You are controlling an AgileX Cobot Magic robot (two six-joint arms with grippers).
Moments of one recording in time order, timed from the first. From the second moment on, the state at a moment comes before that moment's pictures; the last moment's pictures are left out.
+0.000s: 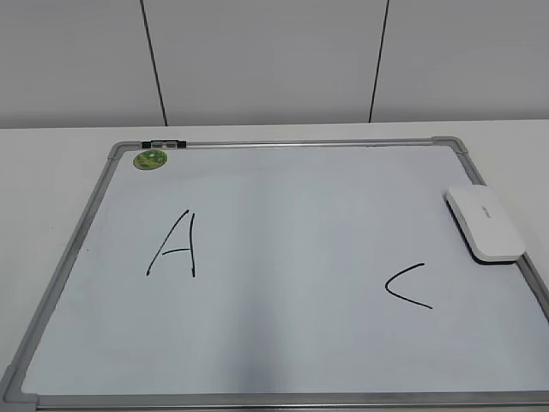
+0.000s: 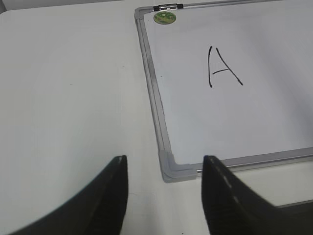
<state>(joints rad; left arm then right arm) -0.01 0.02 -0.52 -0.15 1.10 0.10 0.00 -0.02 -0.50 -0.03 1.14 -0.03</state>
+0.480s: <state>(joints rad) -0.01 0.02 -0.52 -0.15 1.10 0.10 0.00 -0.02 -0.50 -0.03 1.15 -0.03</state>
